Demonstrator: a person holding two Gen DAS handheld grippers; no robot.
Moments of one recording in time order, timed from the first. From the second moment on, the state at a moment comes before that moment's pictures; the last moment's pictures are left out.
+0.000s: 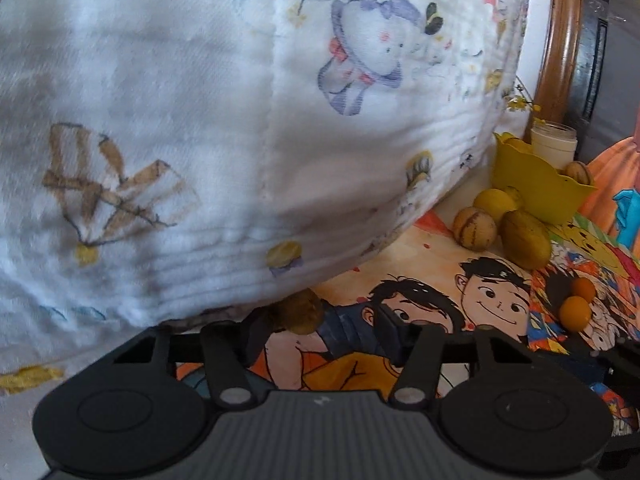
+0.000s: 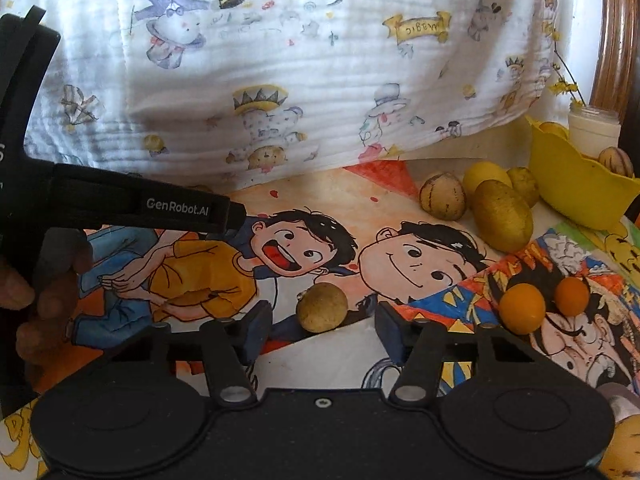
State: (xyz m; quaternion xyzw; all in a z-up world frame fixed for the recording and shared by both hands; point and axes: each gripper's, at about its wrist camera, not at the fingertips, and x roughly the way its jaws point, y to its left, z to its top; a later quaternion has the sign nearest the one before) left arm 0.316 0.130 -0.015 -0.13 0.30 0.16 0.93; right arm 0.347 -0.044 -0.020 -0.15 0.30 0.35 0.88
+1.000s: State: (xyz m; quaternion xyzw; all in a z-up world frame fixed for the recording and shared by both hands) left arm 0.280 0.114 0.001 -0.15 0.32 0.13 0.93; right arm 0.314 -0.089 0.005 -0.08 0.32 0.33 0.89
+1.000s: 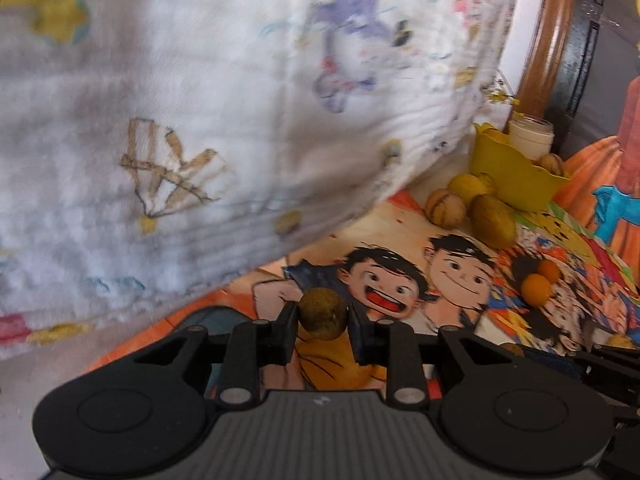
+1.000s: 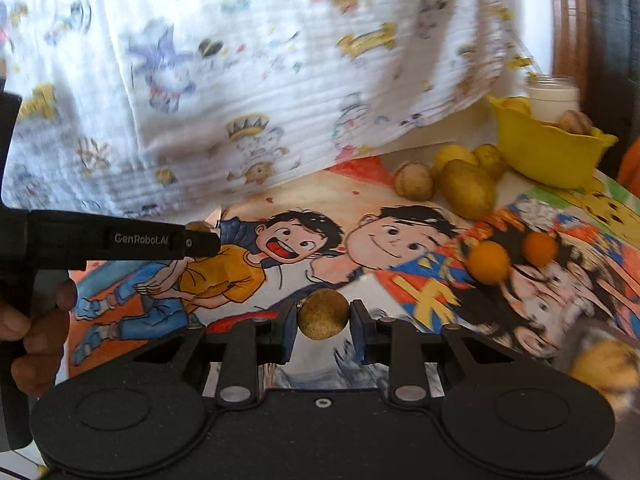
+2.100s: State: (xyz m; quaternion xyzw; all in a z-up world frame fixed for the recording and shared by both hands) left arm 0.268 -0.114 0.025 -0.07 0.31 -0.07 0.94; right arm 0.255 -0.337 0.003 -0.05 0.29 0.12 0.95
